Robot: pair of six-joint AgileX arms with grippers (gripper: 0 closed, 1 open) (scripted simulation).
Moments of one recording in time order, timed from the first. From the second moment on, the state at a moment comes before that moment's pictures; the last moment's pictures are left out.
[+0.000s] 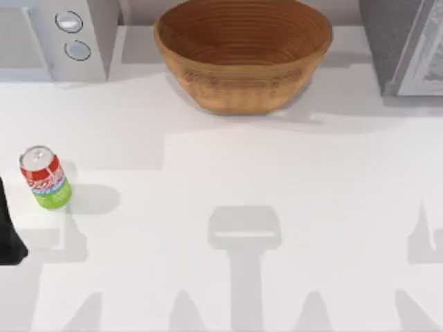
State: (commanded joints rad) left arm 0.00 0.00 0.00 0.00 0.00 0.00; right arm 0.00 0.00 0.00 0.00 0.00 0.00
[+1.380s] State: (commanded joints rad) left arm -0.07 1.19 1.00 -0.75 0.02 0.45; right arm 0.00 0.00 0.00 0.00 0.00 0.00
